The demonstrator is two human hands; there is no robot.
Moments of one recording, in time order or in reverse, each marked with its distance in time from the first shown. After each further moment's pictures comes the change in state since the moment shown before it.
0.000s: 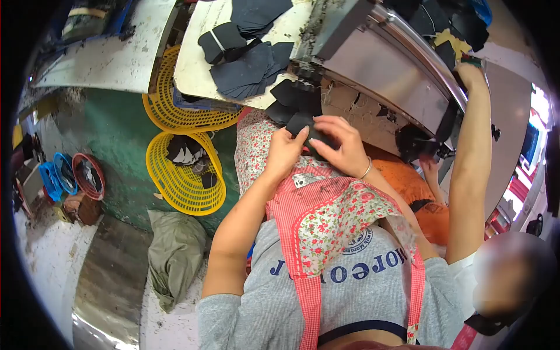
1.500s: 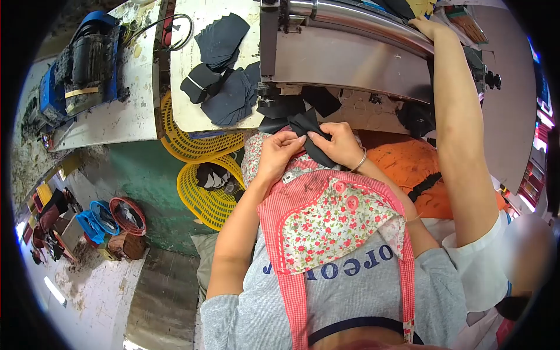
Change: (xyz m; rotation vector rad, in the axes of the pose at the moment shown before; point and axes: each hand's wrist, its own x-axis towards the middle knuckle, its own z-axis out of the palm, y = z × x) left_hand 0.000 0.027 0.017 -0.022 -0.197 -0.070; right_hand -0.020 0.010 -0.012 0.276 0.117 0.439
